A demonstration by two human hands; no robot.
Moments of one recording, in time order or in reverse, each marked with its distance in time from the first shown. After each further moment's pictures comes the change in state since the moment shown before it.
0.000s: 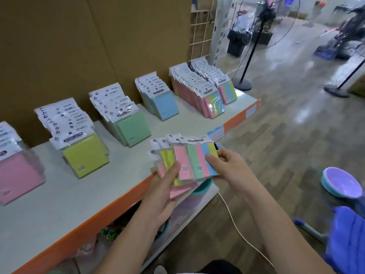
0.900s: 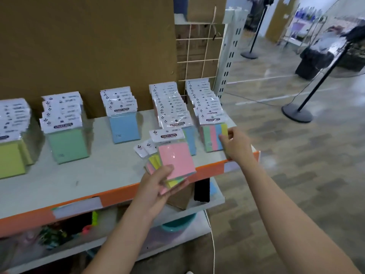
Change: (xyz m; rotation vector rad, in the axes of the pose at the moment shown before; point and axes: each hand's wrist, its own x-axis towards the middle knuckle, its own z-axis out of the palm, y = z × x) left_hand 0.209 -0.038 0.167 -0.283 0.311 0.321; right_hand 0.339 -0.014 -0.204 -0.620 0.043 -0.250
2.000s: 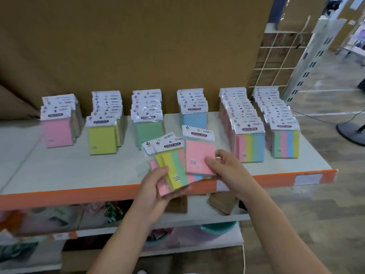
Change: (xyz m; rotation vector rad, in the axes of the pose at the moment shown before) left_hand -0.081 0.099 -0.110 -0.043 0.113 0.144; right_hand -0.148 -0.142 0.104 0.617 -0.675 -0.046
